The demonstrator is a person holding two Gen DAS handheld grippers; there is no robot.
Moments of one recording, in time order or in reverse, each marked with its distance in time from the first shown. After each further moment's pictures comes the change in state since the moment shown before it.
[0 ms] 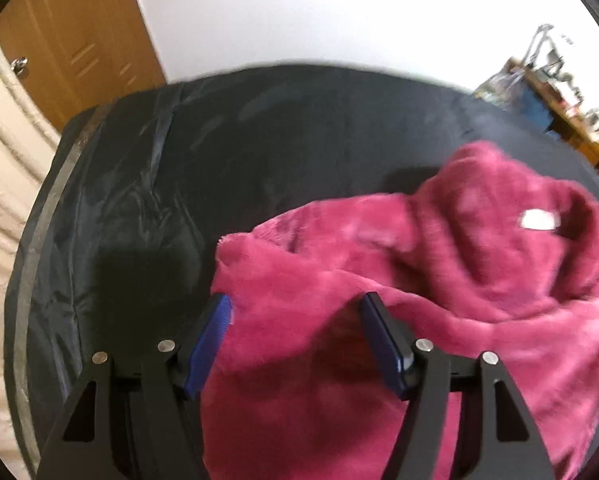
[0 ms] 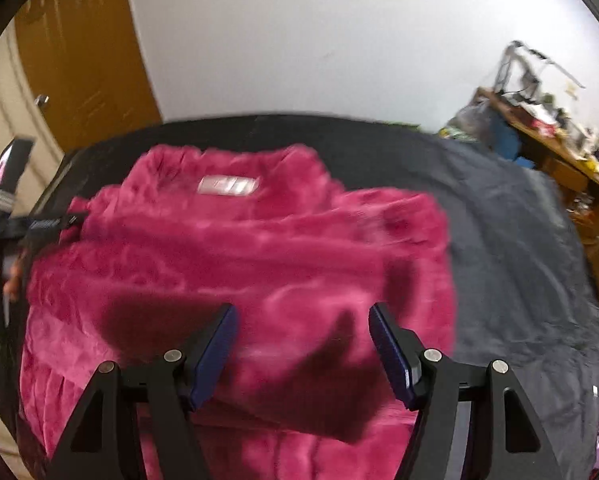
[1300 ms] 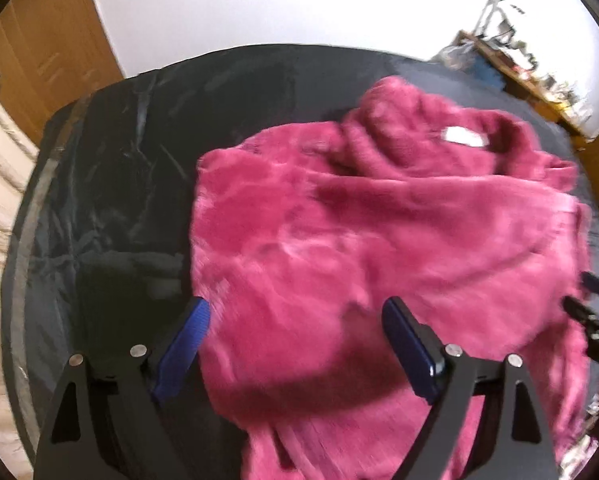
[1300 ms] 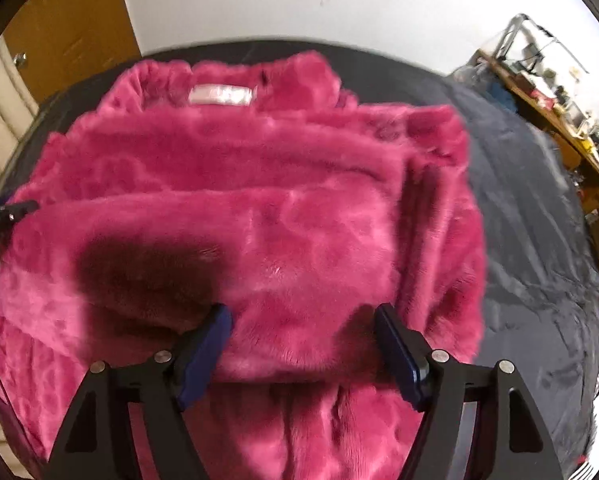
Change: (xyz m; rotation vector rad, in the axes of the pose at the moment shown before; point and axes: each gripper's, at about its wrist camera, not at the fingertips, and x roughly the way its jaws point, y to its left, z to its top) left arm -0.064 0.003 -0.066 0.129 0.021 -0.183; right arm 0.005 0.019 -0.036 0.003 0.135 -0.079
